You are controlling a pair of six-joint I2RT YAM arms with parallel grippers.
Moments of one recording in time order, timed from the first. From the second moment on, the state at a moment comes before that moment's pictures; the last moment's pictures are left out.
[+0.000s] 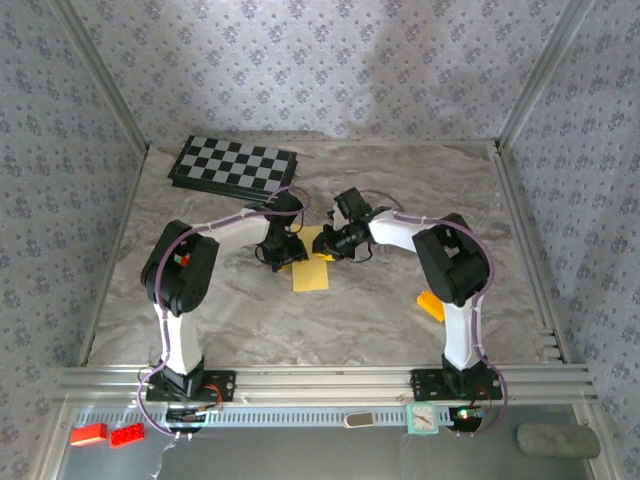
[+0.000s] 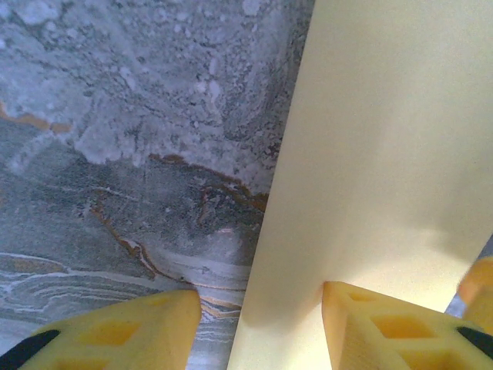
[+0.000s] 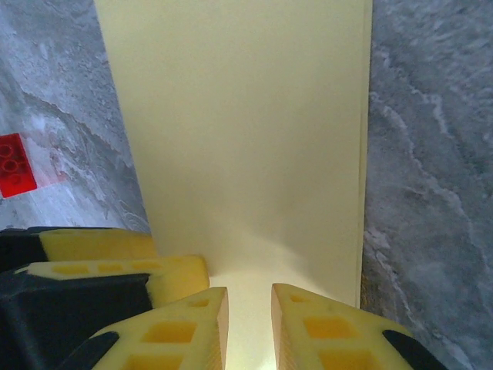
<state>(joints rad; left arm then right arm) -0.58 1.93 1.26 -0.70 0.17 -0.86 0.56 2.02 1.27 -0.32 -0.57 0.72</state>
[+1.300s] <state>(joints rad) -0.58 1.82 1.31 -0.59 0.33 -0.87 0.59 2.10 1.42 -0.58 -0.44 0.66</state>
